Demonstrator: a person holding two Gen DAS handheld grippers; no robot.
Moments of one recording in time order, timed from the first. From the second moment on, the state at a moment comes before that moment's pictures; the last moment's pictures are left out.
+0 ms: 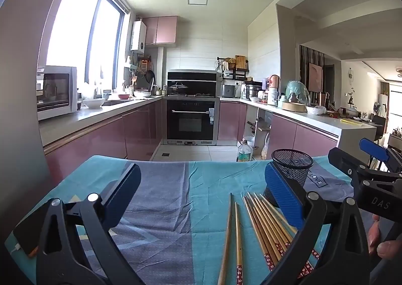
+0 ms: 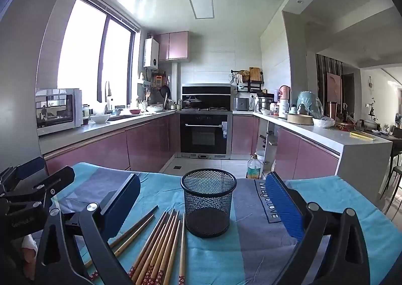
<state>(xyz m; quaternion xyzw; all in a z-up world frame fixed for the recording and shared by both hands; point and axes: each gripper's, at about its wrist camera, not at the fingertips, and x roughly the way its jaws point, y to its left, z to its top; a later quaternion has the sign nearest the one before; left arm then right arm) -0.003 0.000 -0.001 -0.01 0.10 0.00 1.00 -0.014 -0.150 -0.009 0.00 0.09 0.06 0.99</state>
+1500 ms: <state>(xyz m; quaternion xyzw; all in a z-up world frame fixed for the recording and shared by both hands) -0.009 -0.008 0.005 -0.01 0.10 -0.01 1.00 -0.014 -0.149 -0.007 0.00 0.08 0.06 1.00</state>
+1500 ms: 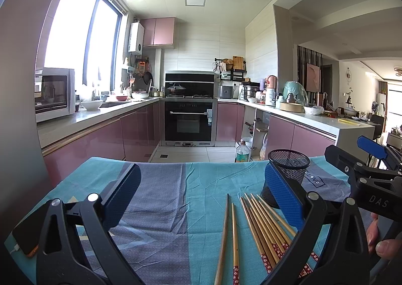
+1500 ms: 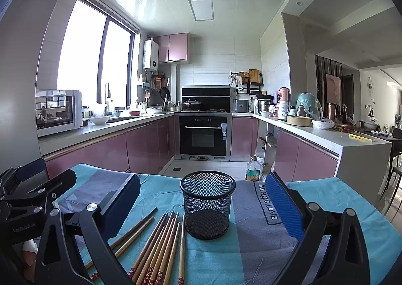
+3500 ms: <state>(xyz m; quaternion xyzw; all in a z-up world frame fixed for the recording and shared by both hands) -0.010 -0.011 0.005 -0.01 0.10 -0.01 1.00 -0.009 -0.149 -0.013 0.00 0.09 0.06 0.99</state>
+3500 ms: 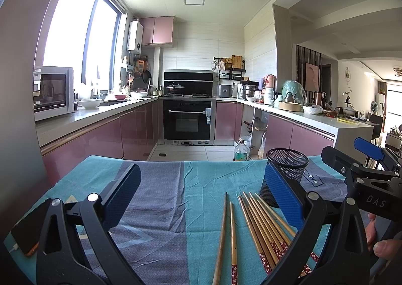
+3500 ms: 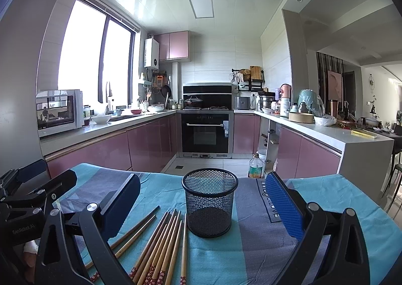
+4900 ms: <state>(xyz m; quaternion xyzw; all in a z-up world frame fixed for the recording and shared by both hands) 0.113 -0.029 -0.089 0.12 0.40 -0.12 0.90 0.110 -0.122 -0.104 -0.06 0.43 0.16 0.89</state>
